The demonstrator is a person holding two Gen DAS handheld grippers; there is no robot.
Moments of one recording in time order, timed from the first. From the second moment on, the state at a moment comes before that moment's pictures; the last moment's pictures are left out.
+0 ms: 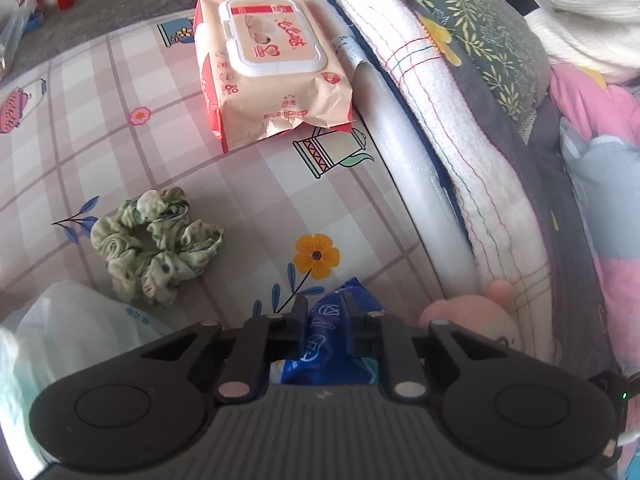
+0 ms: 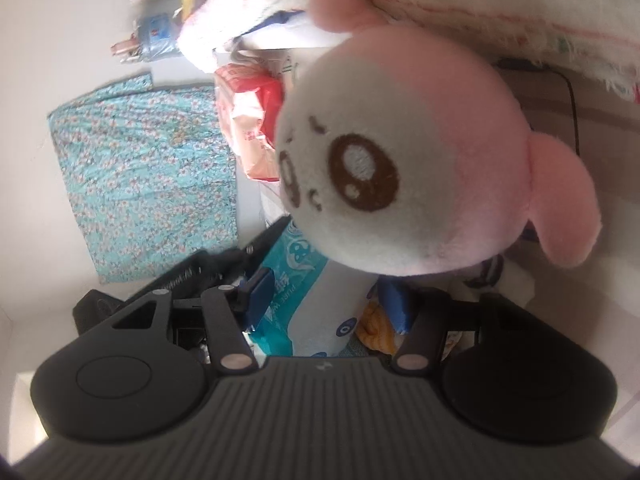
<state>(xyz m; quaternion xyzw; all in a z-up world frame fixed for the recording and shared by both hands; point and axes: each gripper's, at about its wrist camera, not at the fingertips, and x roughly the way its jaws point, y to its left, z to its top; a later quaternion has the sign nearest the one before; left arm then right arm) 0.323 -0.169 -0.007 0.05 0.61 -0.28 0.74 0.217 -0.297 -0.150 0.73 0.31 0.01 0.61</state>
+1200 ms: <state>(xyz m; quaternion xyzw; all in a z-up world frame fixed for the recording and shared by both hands) 0.206 -0.069 0.041 0.02 0.50 -0.30 0.81 0.210 -0.292 -0.096 0.52 0.39 0.18 0.74</state>
